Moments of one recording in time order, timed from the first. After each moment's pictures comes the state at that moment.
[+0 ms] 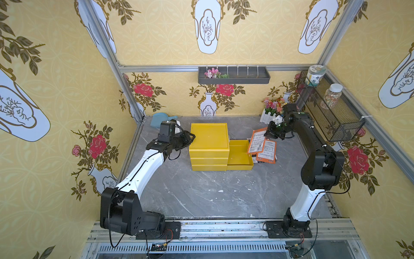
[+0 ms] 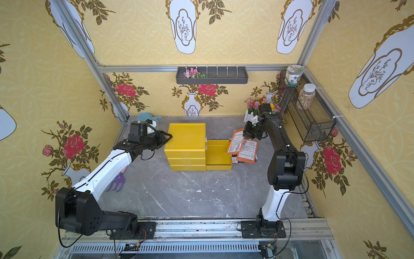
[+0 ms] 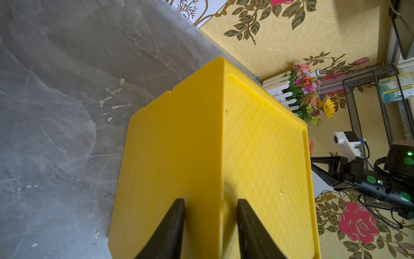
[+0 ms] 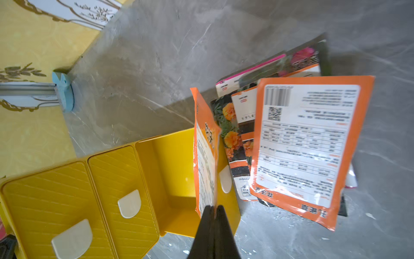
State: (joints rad) left arm -0.23 1.39 1.11 -0.40 0.37 -0.72; right arm -0.10 1.87 1.74 -1.06 -0.45 0.34
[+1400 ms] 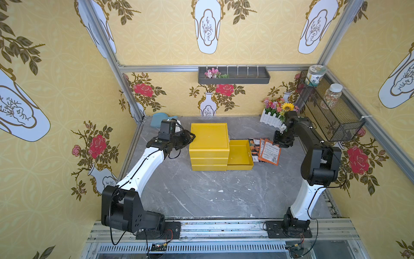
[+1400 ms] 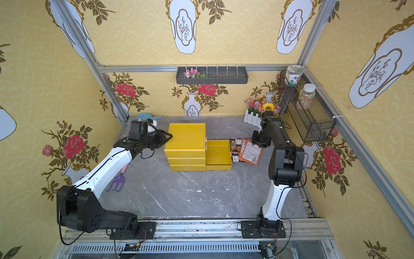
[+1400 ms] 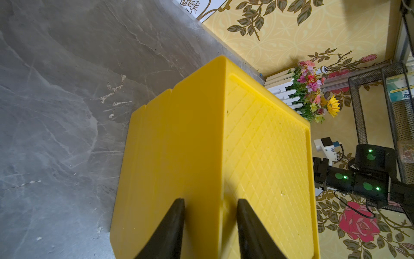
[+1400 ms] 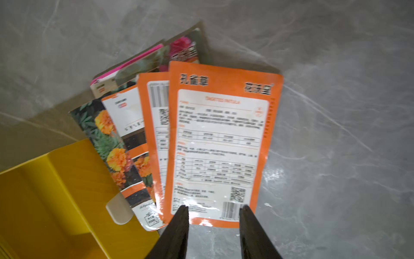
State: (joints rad) left arm -0.23 1.42 1.15 -0.44 0.37 -0.72; right arm -0.10 1.96 1.66 -1.07 -0.15 0.22
